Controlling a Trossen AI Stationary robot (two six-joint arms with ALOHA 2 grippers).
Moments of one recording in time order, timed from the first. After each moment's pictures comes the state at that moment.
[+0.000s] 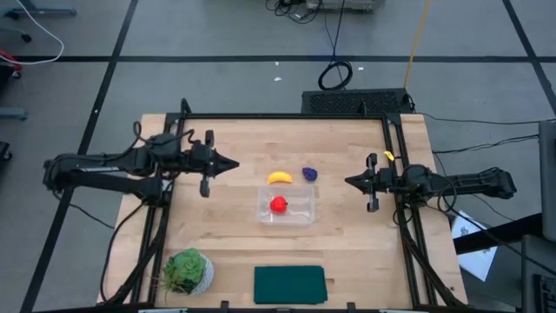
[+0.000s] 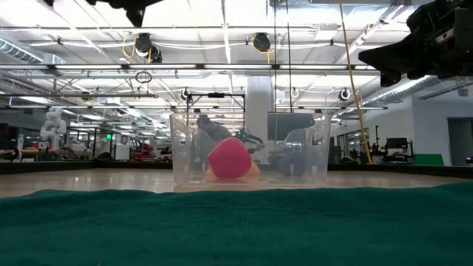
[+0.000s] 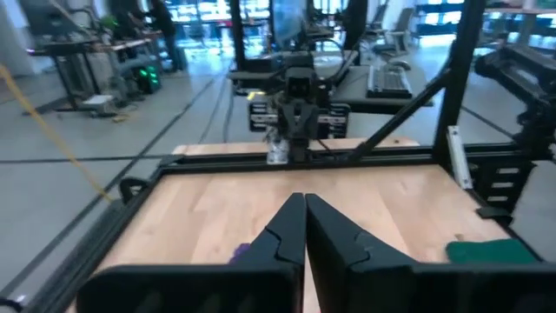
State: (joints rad) left arm 0.11 0.78 0.68 0.00 0.10 0.07; right arm 0.02 0.24 0.02 0.30 0.08 -0.04
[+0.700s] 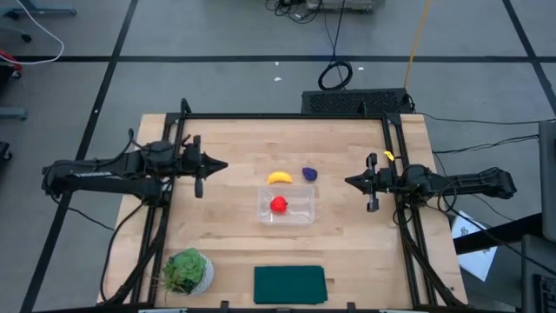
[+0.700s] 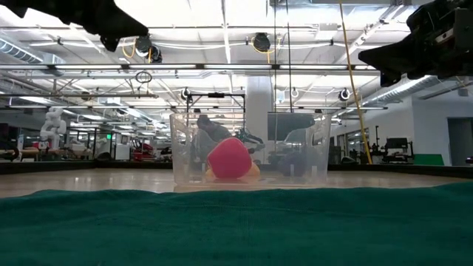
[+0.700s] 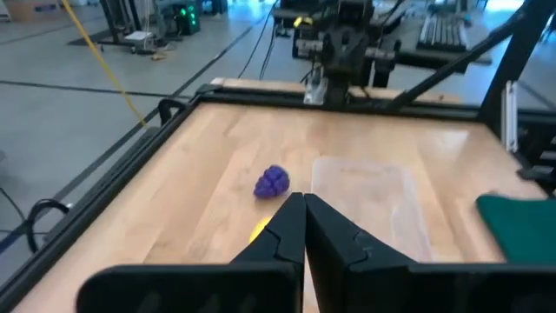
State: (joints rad) left arm 0.09 0.61 0.57 -0.20 -0.04 -0.02; right arm 0.02 0.24 0.02 0.30 0.08 -0.04
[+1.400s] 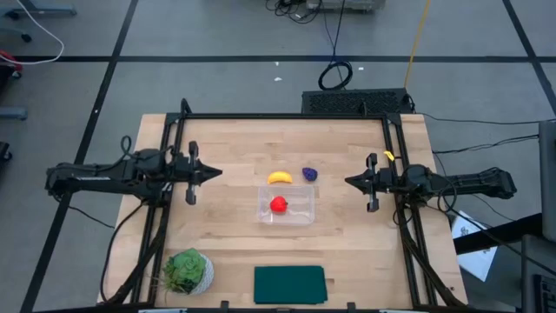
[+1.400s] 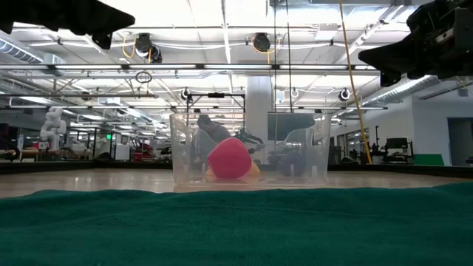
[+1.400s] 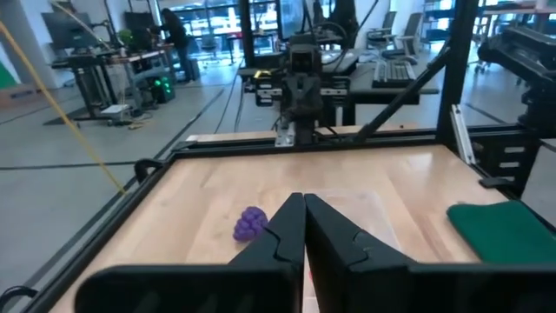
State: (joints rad) left arm 0.04 0.44 0.40 -0.02 0.01 0.08; right arm 0.02 0.24 0.02 0.30 0.08 -0.04
